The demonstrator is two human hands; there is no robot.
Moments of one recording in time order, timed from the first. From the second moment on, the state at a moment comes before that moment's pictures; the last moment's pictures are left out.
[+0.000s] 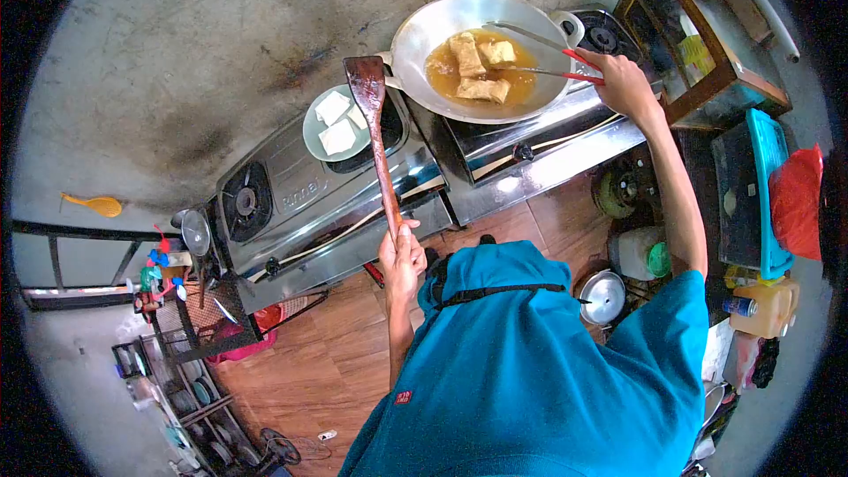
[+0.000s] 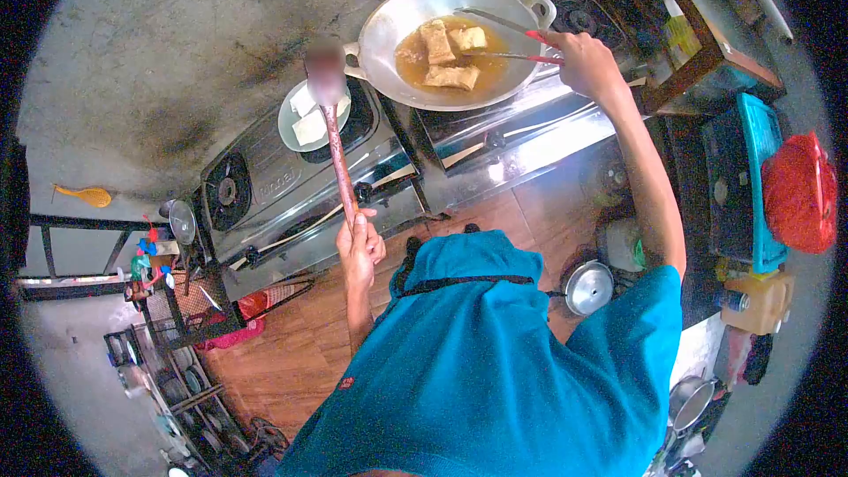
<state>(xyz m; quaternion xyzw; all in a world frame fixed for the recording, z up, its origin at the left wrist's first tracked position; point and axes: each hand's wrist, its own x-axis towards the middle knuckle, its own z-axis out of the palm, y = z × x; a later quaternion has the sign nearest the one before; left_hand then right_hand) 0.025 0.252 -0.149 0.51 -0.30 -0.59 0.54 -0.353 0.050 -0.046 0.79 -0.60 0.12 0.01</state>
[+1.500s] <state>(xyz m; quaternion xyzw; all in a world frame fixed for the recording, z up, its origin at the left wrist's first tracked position) 0.040 0.255 -0.153 0.52 -0.29 -0.57 0.56 -0.332 0.021 -0.056 0.77 -0.60 0.20 -0.02</state>
